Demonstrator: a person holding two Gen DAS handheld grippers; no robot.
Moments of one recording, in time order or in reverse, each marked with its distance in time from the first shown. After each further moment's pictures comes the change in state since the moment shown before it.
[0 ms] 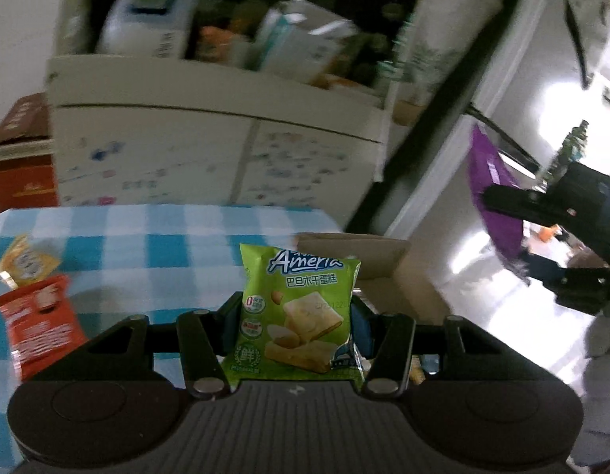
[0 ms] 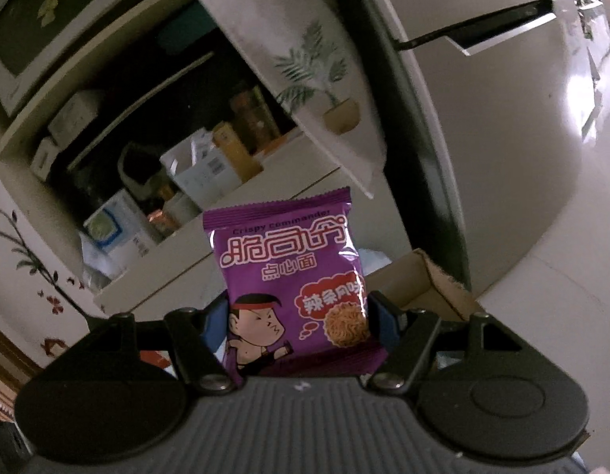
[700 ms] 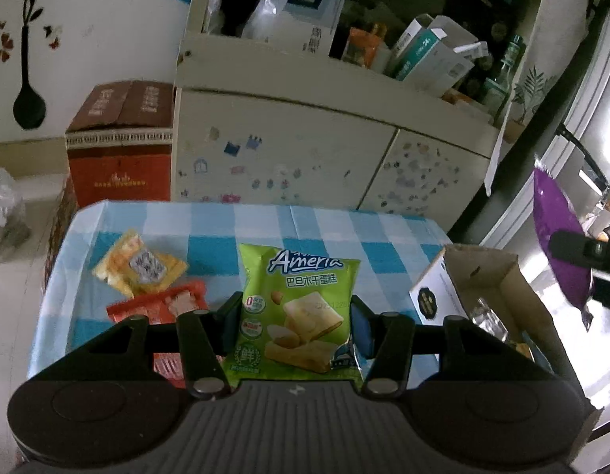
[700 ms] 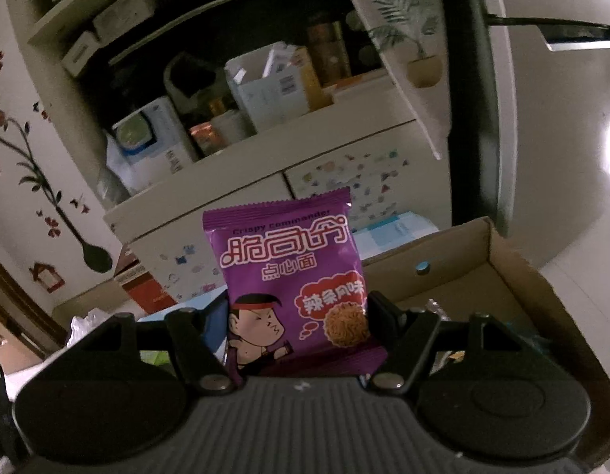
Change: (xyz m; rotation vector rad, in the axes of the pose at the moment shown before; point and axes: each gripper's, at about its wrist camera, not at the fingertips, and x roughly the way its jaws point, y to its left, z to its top) left arm -0.012 0.118 0.000 -0.069 0.004 0.184; right arm 0.041 0.069 -0.048 -0.197 0.110 -0.007
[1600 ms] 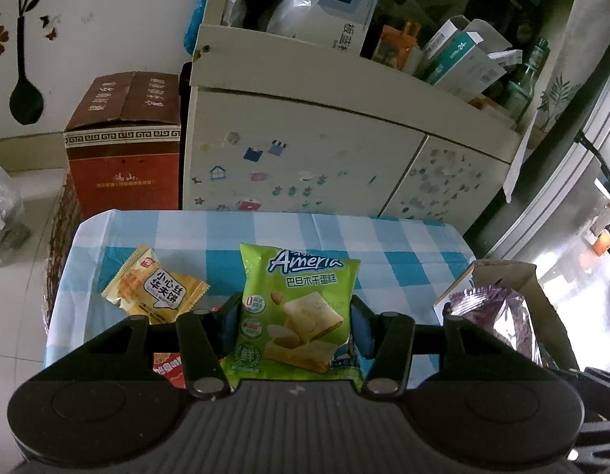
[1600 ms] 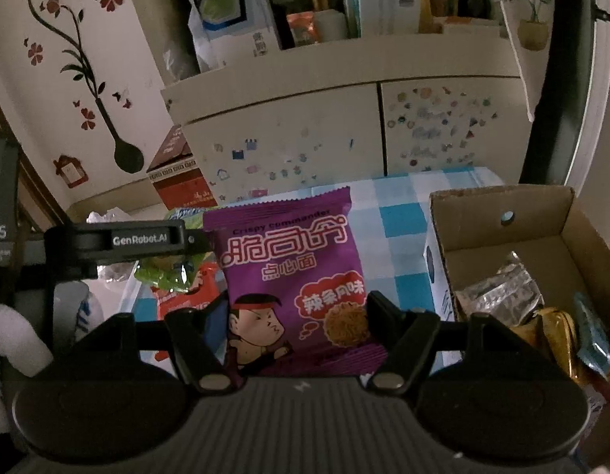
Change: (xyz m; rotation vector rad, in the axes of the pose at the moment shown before) left arm 0.021 0.028 0.032 -0.007 0.037 0.002; right arm 0.036 0.061 -0.055 -0.231 0.181 0.072
